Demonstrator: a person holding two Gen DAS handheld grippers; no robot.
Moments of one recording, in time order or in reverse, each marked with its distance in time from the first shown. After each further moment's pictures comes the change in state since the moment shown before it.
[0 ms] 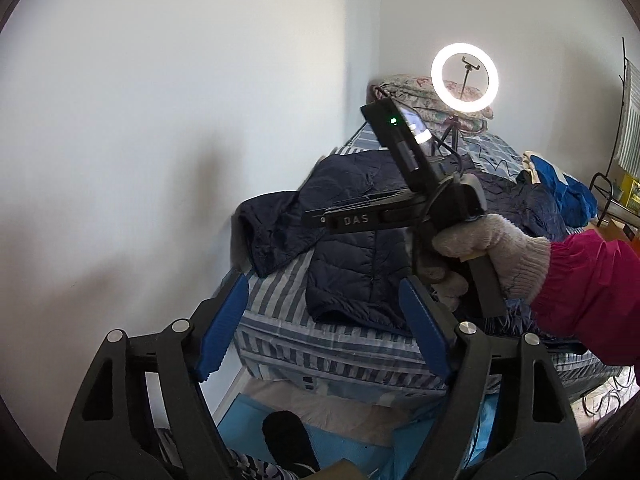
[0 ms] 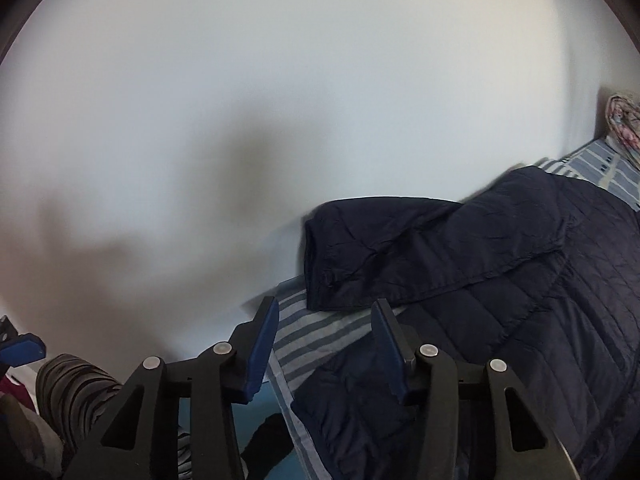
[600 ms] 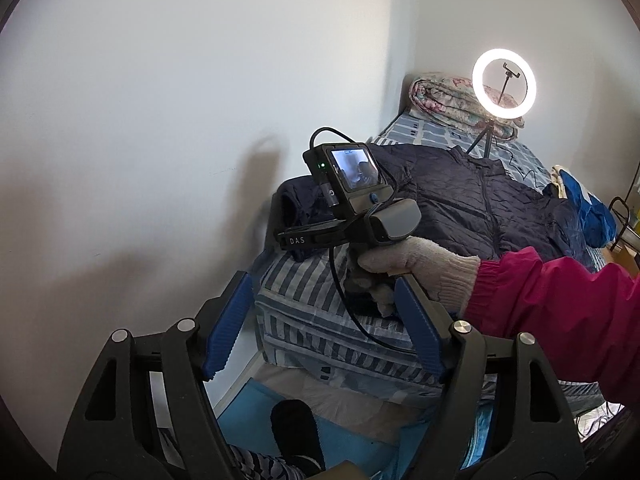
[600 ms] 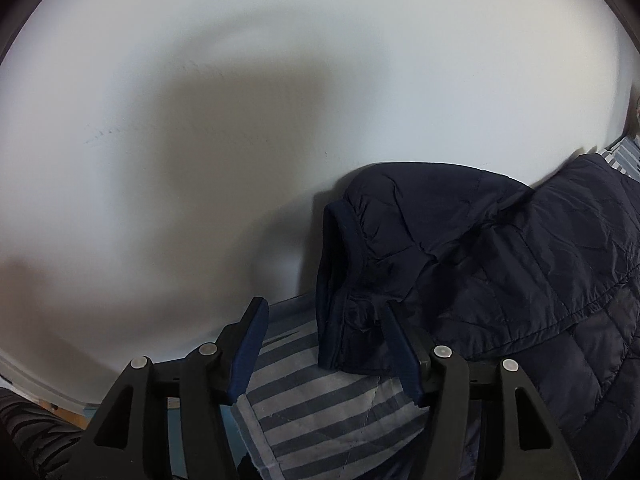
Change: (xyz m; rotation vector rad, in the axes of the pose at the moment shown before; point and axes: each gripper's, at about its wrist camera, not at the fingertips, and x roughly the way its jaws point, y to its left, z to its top) left arm 0.017 0.041 -0.002 -0.095 0.043 0.063; right arm 0.159 0.008 0.017 -0.021 0.120 -0.036
